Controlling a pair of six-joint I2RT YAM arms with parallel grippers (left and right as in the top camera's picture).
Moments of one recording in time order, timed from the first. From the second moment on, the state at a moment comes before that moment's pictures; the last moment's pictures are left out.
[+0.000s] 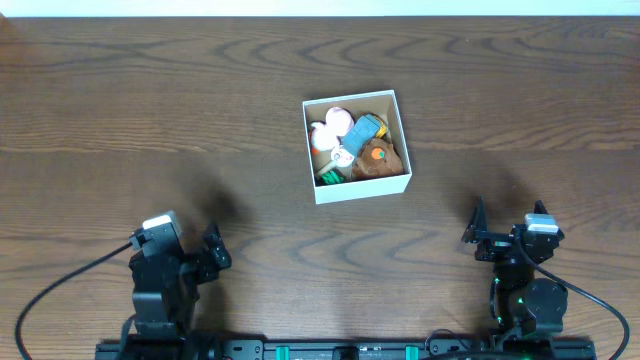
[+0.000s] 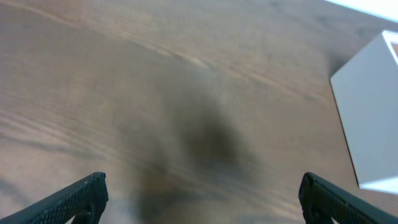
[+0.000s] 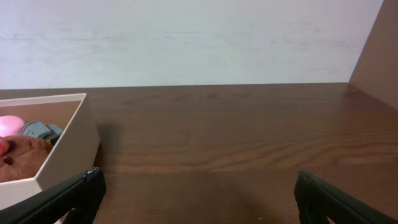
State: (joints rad) left arm -0.05 0.23 0.35 -0.68 -0.14 -0.30; right arm 0.00 0.01 0.01 -0.07 0.08 0.05
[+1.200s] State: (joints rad) left arm -0.02 0.01 0.02 -0.11 -0.11 -0.02; right arm 0.00 0.01 0.01 -0.07 0.08 0.05
